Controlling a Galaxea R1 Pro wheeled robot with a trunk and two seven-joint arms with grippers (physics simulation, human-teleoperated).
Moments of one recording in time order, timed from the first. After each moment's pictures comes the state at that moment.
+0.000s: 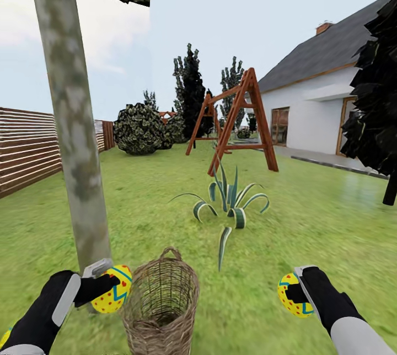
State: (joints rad) left arm -0.43 0.16 0.20 -0.96 0.39 0.91 0.04; right arm -0.58 -0.14 -0.13 -0.64 0.30 0.78 0.09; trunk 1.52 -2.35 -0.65
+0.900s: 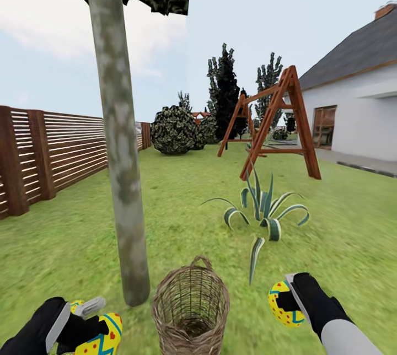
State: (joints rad) left arm -0.43 0.22 0.19 -0.65 0.18 0.96 -0.17; right arm -0.58 -0.09 -0.13 -0.57 0.29 0.76 0.09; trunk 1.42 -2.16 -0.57
